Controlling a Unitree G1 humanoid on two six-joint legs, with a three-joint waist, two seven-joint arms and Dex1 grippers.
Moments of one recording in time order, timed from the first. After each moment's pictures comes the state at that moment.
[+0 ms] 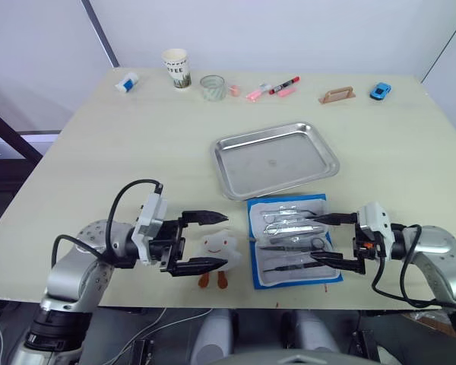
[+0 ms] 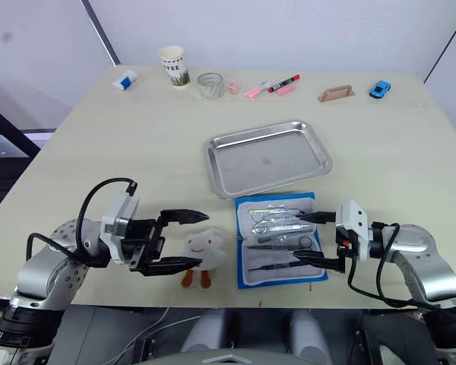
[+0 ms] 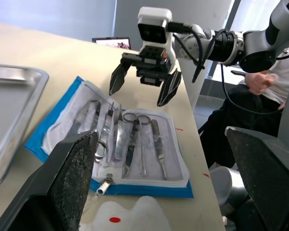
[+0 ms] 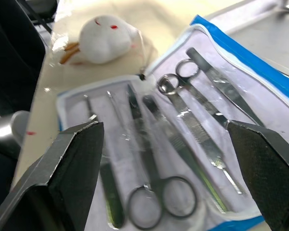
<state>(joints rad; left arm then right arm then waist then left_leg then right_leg) -0.06 0.73 0.07 -0.26 -0.70 0.32 -1.39 -0.11 -0.68 0.07 -0.11 0.42 0.14 1.23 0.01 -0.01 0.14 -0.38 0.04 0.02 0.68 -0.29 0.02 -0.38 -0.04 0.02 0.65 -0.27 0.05</state>
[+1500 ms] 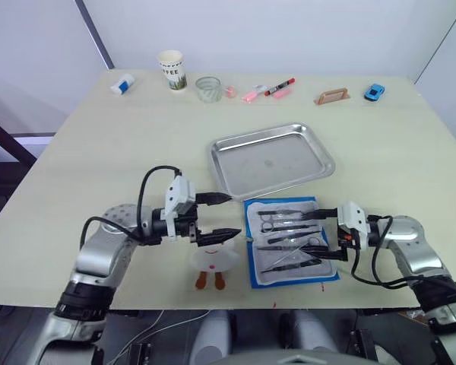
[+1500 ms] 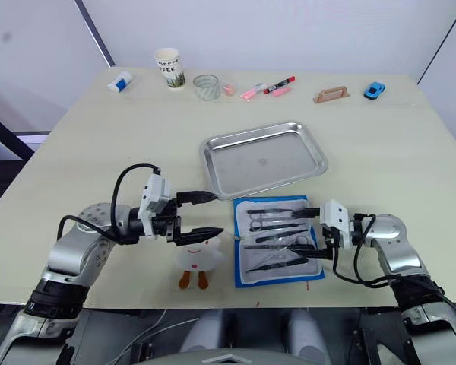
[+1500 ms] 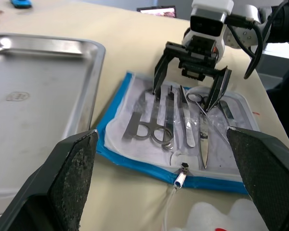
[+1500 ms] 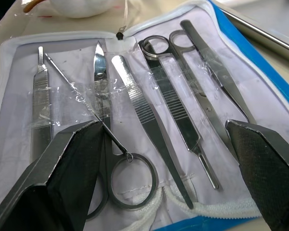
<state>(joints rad) -0.25 0.65 -0.06 -0.09 -0.47 0.30 -1.21 -0.29 -0.57 0.17 0.31 0.26 -0.16 1.29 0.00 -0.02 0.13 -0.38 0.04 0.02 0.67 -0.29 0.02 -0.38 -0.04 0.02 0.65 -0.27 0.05</state>
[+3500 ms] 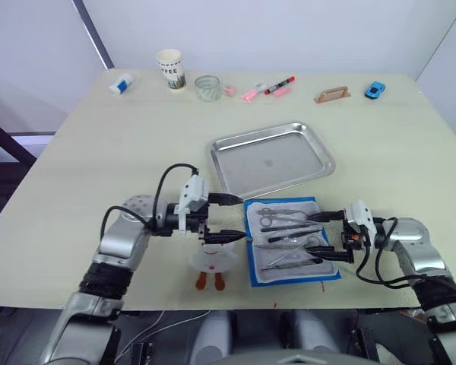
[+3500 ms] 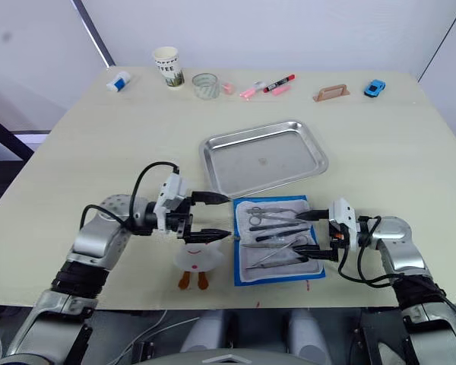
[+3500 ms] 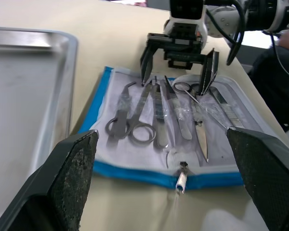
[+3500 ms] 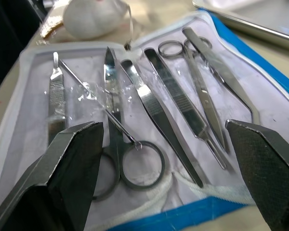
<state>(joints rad) -0.41 0.58 -0.17 0.14 -0.38 0.18 -1.35 -0.32 -0.53 0.11 0.44 0.34 -0.16 1.47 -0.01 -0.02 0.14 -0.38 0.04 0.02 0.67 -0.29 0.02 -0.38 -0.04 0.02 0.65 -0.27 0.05</state>
